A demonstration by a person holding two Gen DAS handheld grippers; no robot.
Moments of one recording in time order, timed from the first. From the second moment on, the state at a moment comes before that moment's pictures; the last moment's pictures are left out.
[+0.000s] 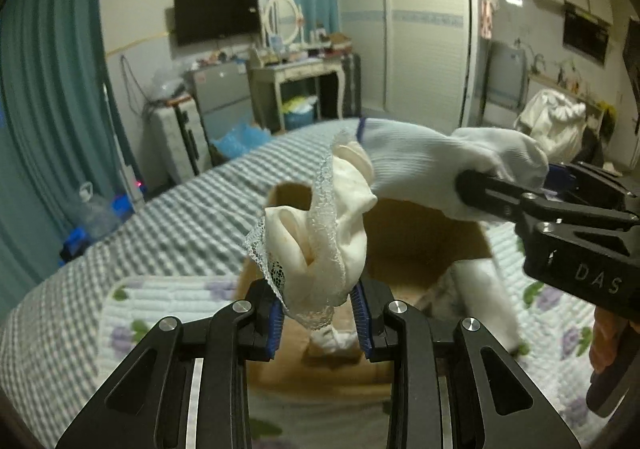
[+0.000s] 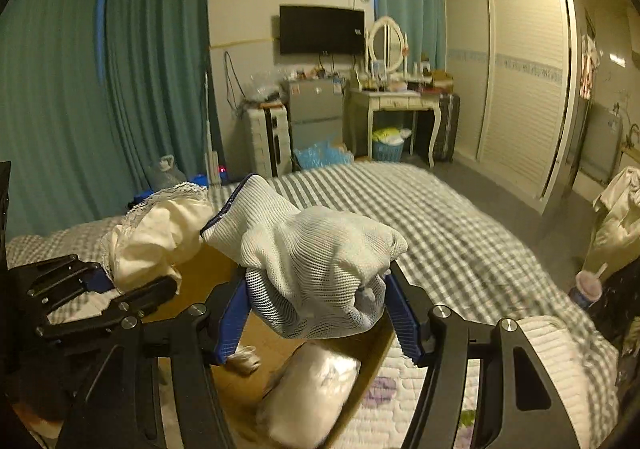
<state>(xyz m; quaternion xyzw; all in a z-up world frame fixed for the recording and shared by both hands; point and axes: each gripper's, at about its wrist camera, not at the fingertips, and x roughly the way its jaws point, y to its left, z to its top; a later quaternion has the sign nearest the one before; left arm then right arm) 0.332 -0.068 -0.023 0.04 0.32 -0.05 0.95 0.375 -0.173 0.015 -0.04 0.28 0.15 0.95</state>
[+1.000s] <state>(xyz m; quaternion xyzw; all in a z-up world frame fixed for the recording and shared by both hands) 0.142 0.003 0.129 0.03 0.20 -0.04 0.98 0.189 -0.180 0.128 -0.07 0.22 0.16 0.96</state>
